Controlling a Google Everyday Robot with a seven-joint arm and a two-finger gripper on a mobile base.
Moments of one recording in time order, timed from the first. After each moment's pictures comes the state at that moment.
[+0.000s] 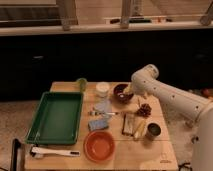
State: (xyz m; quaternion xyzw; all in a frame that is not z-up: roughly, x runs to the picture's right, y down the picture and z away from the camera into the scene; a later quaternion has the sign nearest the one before) arm 0.202 0.046 0.901 -0.15 -0.12 -0.59 0.79
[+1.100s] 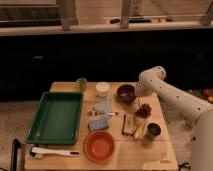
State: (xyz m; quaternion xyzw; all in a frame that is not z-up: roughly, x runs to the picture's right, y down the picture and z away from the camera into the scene) arm 0.239 0.046 0.913 -0.14 -0.13 -0.55 0.81
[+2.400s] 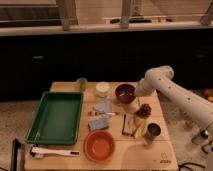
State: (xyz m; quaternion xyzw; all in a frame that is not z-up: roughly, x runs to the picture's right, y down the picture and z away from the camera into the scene) arm 0.213 0.034 0.865 -0.08 -0.19 -0.57 0.79
